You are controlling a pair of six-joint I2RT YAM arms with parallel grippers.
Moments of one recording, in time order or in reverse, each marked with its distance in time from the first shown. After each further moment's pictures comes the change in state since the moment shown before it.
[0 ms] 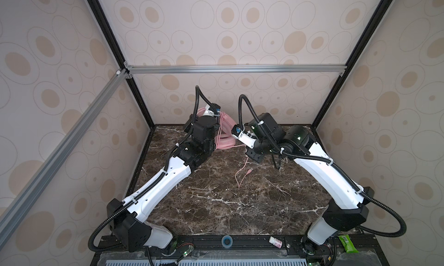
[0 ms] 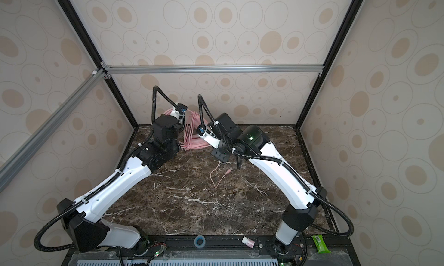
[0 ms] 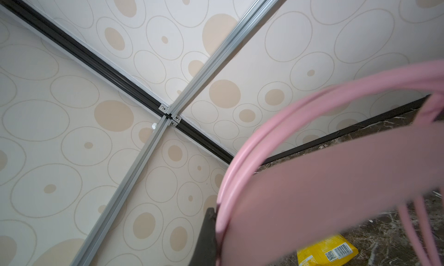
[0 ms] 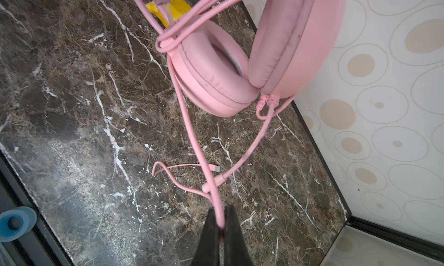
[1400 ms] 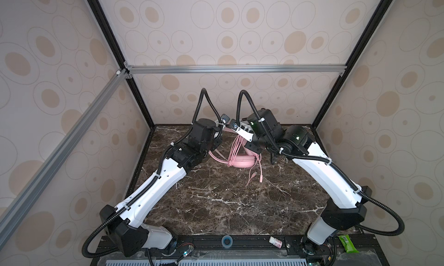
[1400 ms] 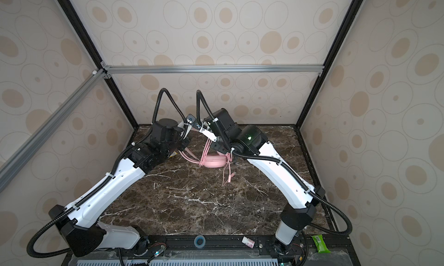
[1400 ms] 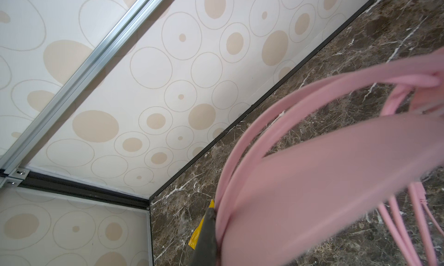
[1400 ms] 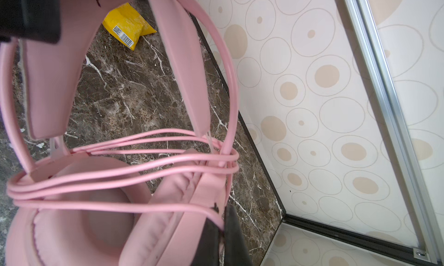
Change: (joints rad) left arm -0.004 -0.044 0.031 -0.356 0.616 -0.272; right arm 0.012 0.019 0.039 0.131 0.200 -0.163
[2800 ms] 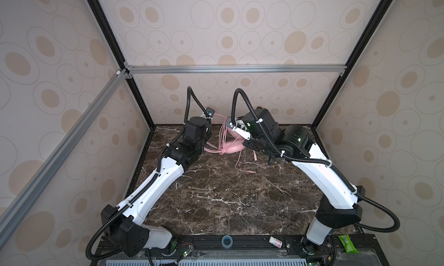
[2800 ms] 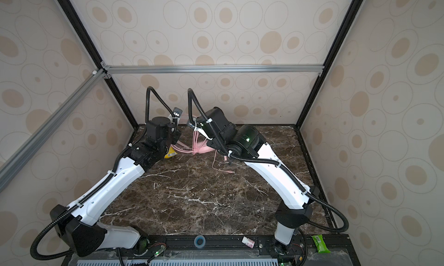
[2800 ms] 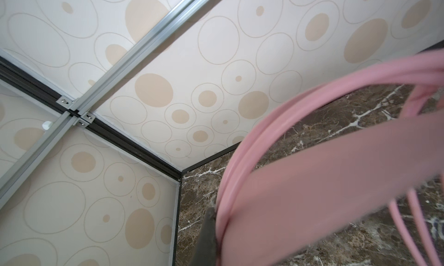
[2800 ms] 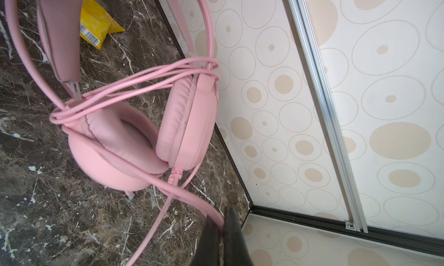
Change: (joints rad) left arm 0.121 -0.003 -0.061 0.161 -0.187 -0.041; right arm 0.095 0.064 0.180 -0.066 0.209 -0.037
